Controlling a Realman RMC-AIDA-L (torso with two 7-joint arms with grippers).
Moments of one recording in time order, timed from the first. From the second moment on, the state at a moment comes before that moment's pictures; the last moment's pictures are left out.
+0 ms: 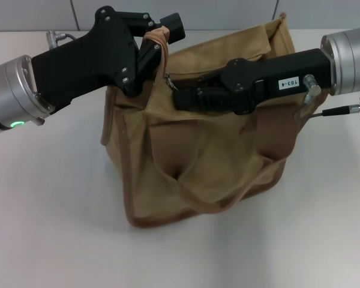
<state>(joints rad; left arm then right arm) -0.67 -2.07 0.64 0.40 1.60 1.82 -0.86 0.70 2.06 -1.06 -0.88 -1.73 -1.67 1.95</state>
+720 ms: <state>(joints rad) -0.66 -2.07 0.63 0.40 1.59 1.83 -0.85 0.69 2.06 -1.04 -0.89 -1.74 -1.70 1.95</state>
